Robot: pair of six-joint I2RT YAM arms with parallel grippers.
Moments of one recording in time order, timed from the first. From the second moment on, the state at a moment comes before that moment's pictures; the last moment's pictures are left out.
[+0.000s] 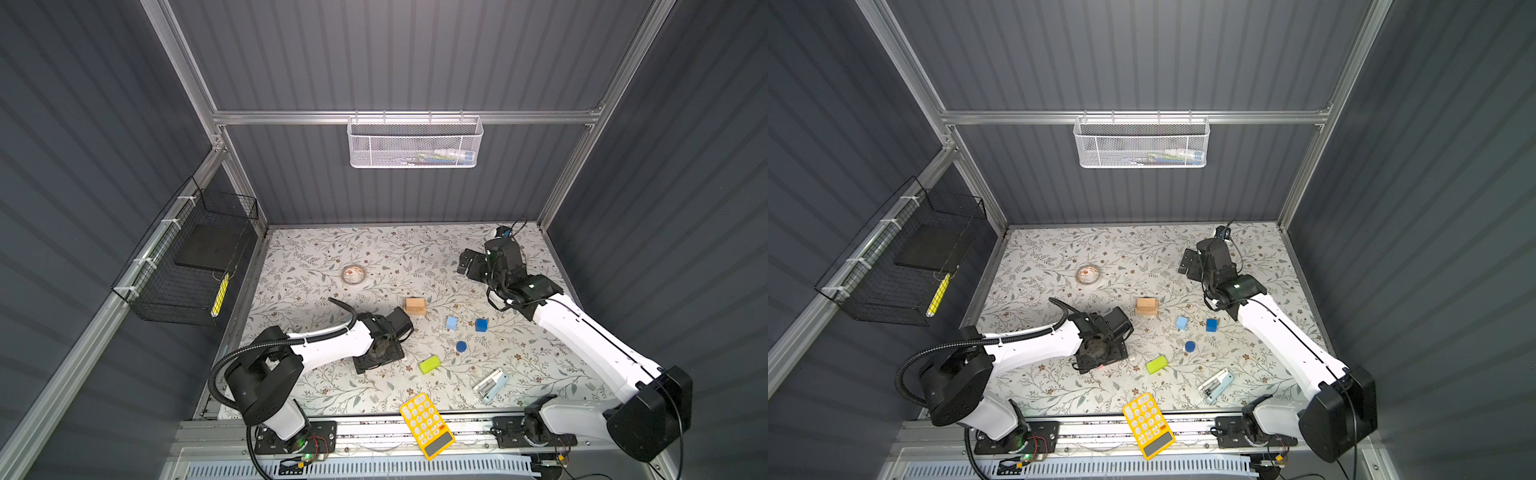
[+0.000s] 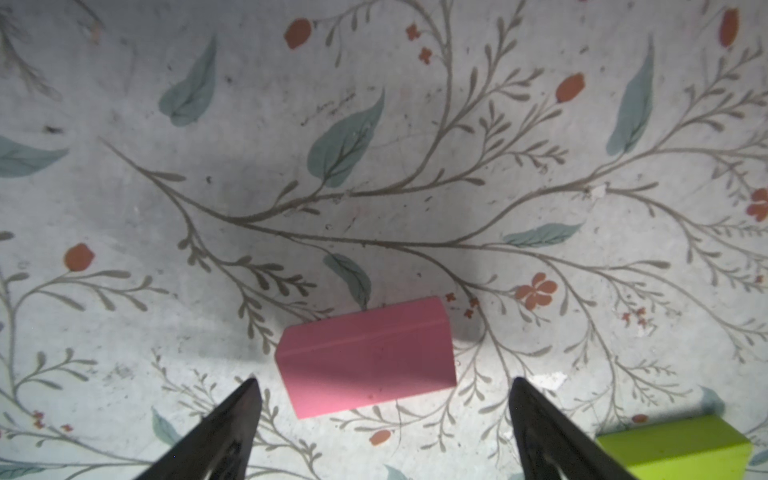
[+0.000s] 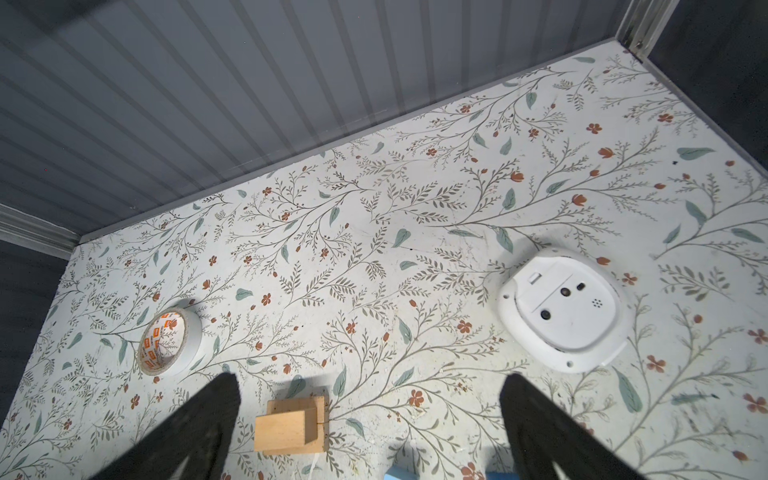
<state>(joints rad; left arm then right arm) -0.95 1.59 0.94 -0.79 -0.10 -1.21 0.46 1.29 1.12 -0.44 0.32 0.57</state>
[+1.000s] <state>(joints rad) -0.92 1.66 0.95 -0.78 -0.12 -1.24 0.42 1.30 1.10 -0.43 0.28 0.58</state>
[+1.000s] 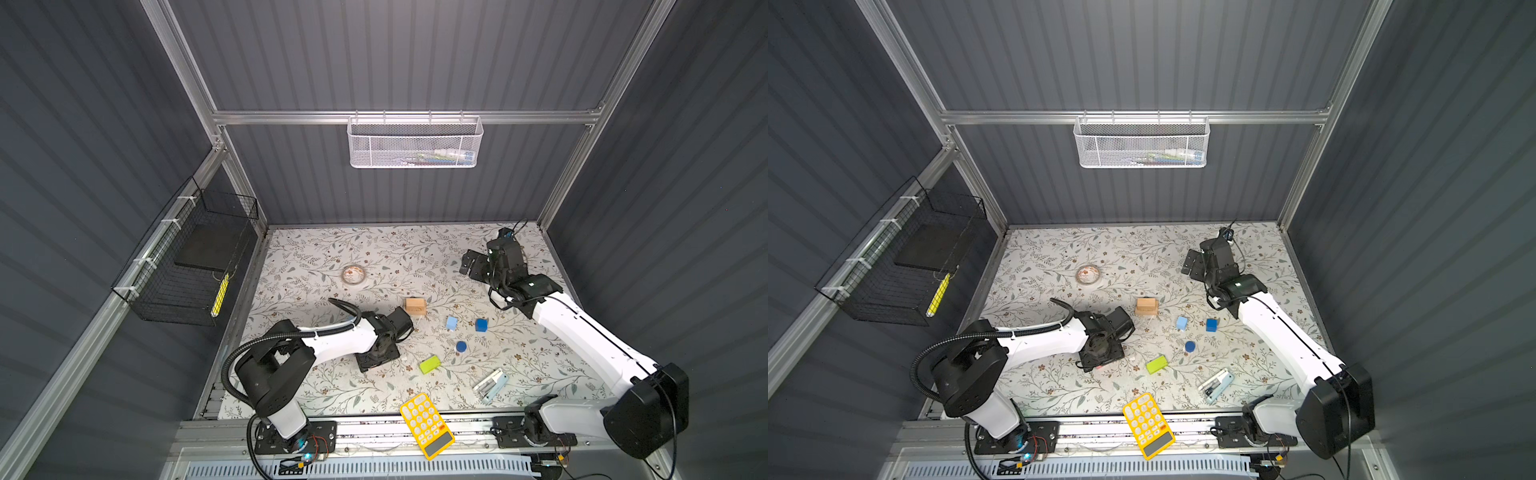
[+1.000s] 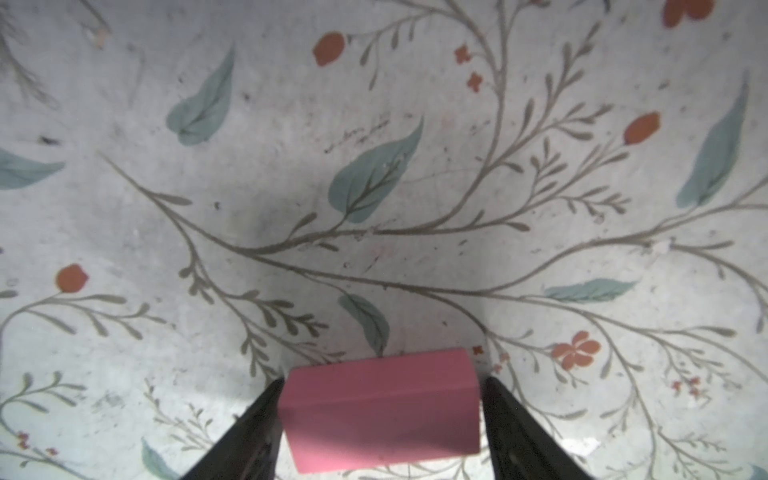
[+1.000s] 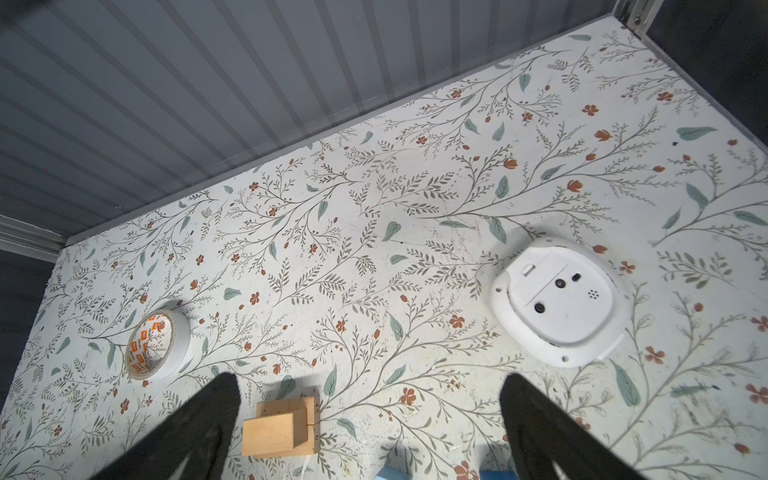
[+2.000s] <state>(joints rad) -0.92 1.74 1.05 -0.79 -0.12 -1.01 0.41 1.32 1.10 -0.42 0.26 0.58</state>
